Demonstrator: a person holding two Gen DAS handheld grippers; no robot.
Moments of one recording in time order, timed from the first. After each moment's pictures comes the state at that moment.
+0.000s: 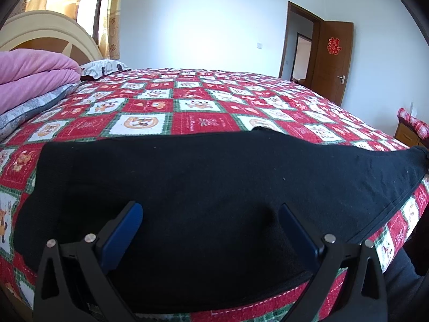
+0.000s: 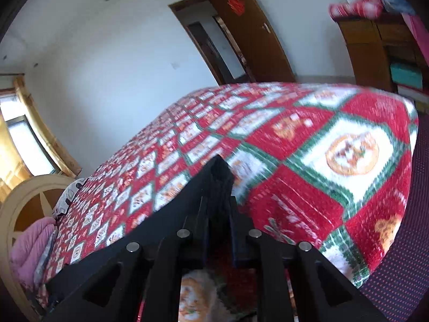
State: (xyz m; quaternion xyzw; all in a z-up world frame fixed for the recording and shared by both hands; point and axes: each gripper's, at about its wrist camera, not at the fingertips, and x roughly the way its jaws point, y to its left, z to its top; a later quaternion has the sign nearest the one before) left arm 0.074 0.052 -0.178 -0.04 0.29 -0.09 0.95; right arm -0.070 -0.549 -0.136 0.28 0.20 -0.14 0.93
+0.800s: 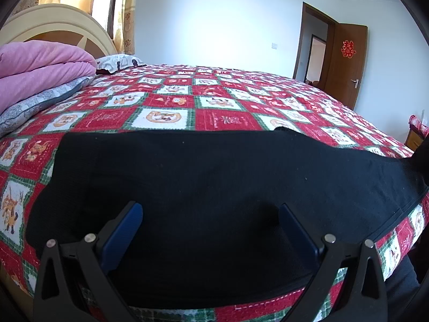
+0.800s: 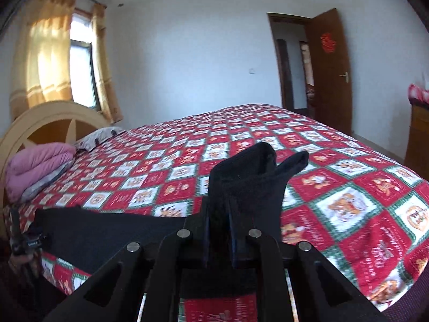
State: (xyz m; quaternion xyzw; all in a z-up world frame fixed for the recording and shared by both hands) left arm 0.074 0.067 -0.182 -0.04 0.30 -0.06 0.95; right arm -0.035 -0.397 -0.100 0.07 0.19 -0.01 0.98
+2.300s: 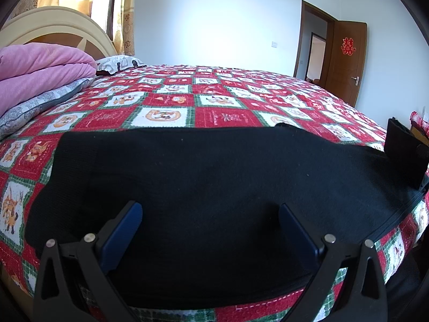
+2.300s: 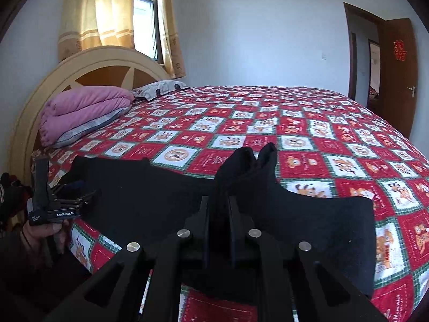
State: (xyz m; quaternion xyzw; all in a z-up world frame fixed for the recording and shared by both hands) left arm 0.074 0.065 -0.183 -0.04 0.30 -0.06 0.95; right arm 0.023 -0.209 -0.143 -0.01 0.26 0.14 0.96
